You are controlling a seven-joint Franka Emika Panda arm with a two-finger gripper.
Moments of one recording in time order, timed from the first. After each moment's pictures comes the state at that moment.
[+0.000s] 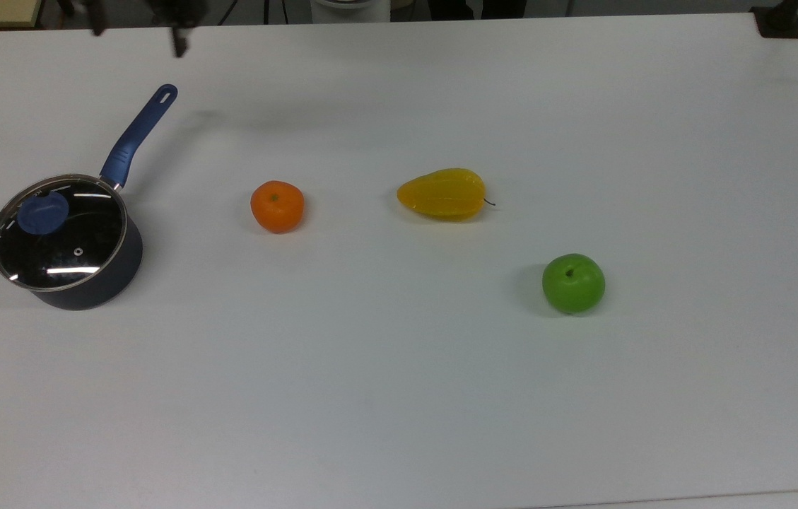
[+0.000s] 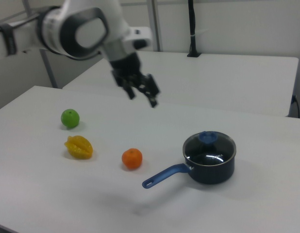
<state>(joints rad) -0.21 0.02 -0.02 -1.69 -0.05 1.95 0.00</state>
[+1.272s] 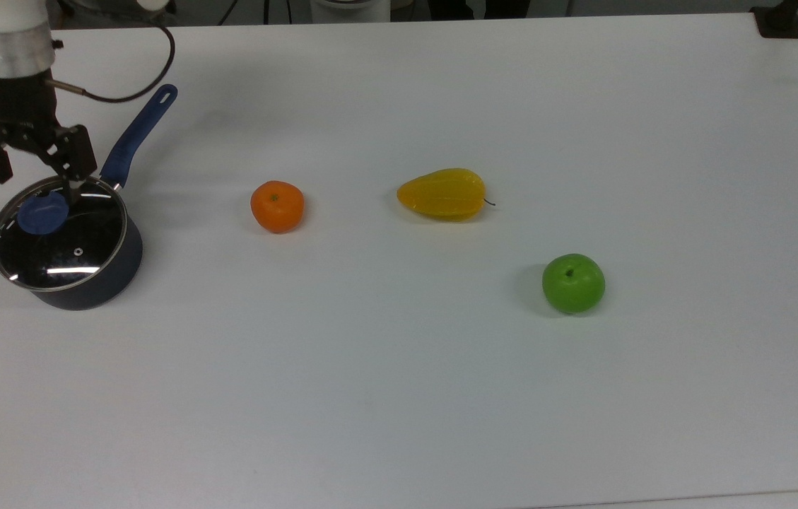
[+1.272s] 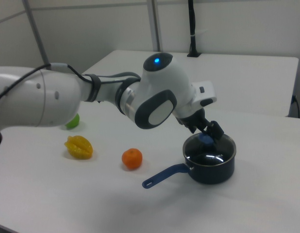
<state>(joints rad) -0.38 0.38 -0.02 -1.69 0.07 2.53 -0.22</state>
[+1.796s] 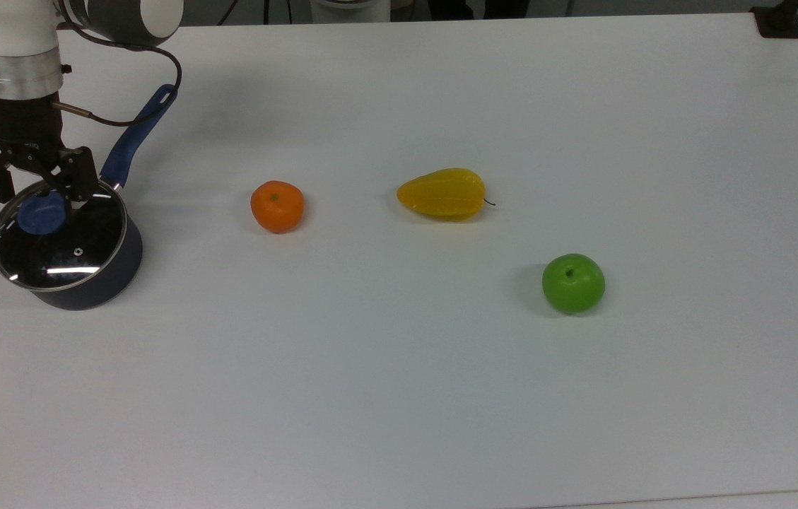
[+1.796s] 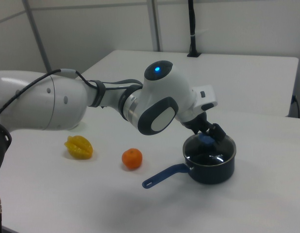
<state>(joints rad) -0.38 0.42 -0.01 -1.69 0.07 2.62 -0.21</state>
